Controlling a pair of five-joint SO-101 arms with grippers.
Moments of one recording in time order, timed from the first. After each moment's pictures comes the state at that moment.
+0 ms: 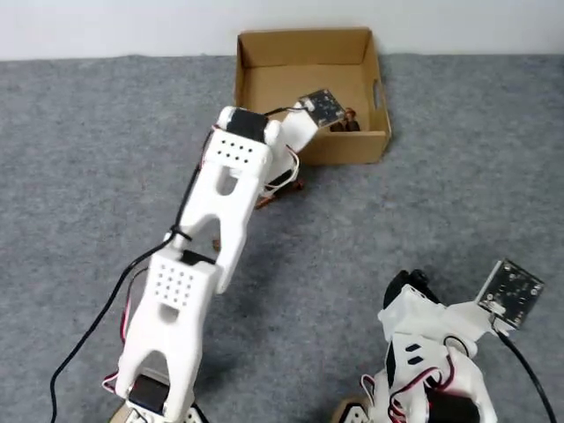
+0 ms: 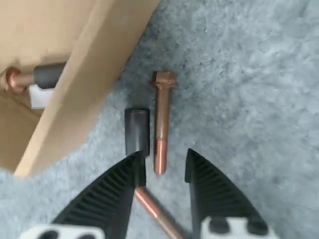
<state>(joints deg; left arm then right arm) 17.9 56.7 -63.3 96.7 -27.1 4.4 -103.9 65.3 85.7 -28.4</state>
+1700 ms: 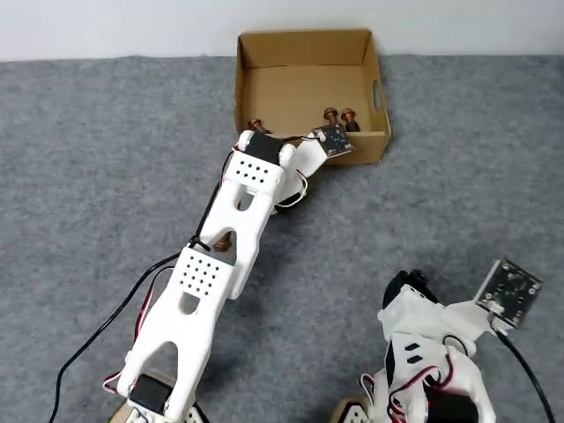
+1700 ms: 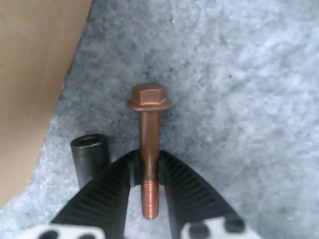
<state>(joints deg) 19.3 74.7 -79.0 99.4 -28.9 4.4 -103.9 65.7 85.7 -28.4</state>
